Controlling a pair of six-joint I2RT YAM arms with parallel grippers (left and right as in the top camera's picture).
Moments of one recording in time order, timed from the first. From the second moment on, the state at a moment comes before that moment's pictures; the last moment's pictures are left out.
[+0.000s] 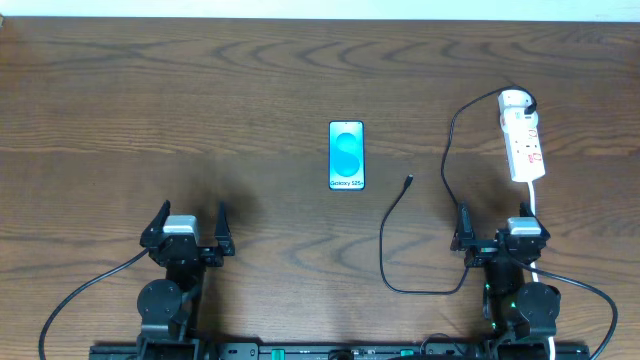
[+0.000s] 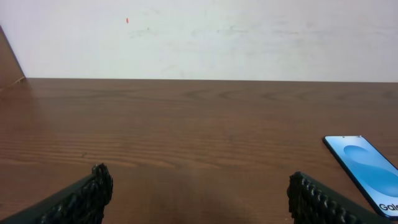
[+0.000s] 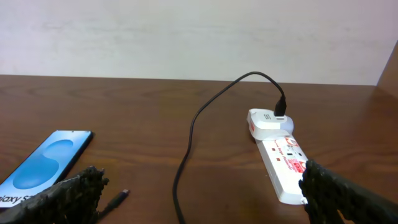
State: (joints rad) left arm -0.06 0.01 0.02 -0.11 -0.03 -0.02; right arm 0.04 0.01 0.01 -0.07 0.03 -0.01
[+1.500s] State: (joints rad) left arm -0.06 0.01 0.01 0.19 0.20 -0.10; right arm 0.04 0.01 0.01 -0.07 0.03 -0.01
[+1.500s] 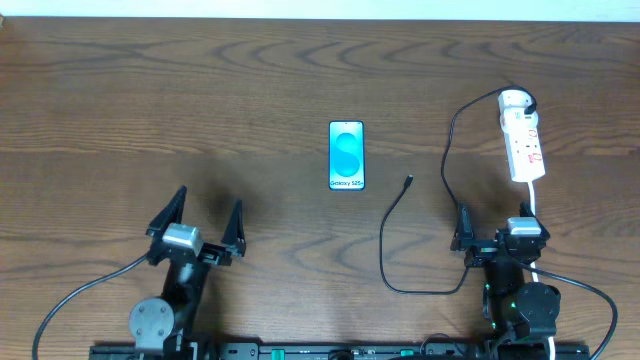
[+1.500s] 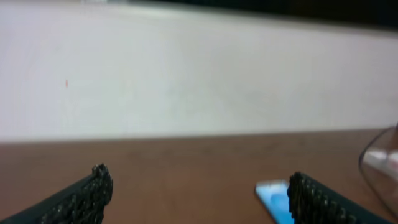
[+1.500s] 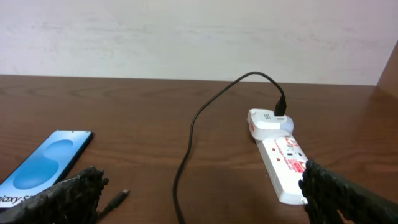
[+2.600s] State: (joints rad) left arm -0.12 1.13 1.29 -1.03 0.47 -0.22; right arm 0.04 0.01 0.01 -0.07 0.03 -0.01
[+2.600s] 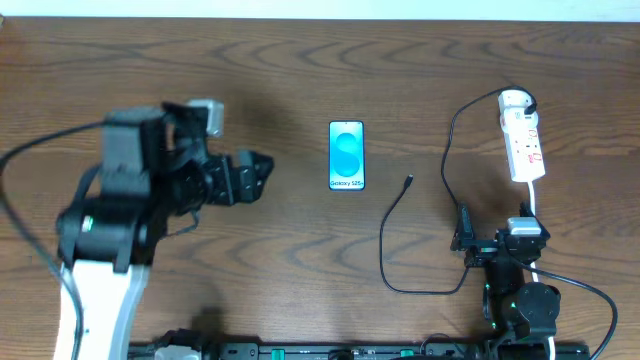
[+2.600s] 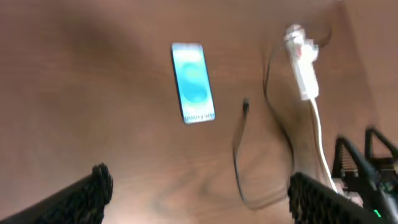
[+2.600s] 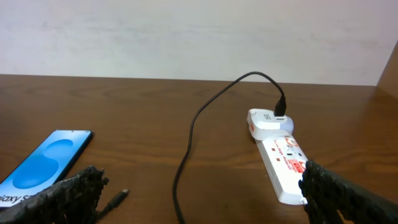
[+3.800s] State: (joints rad) left arm -0.52 2.24 2.15 -1.35 0.10 -0.54; right arm 0.04 0.01 0.01 -0.07 0.03 -0.01
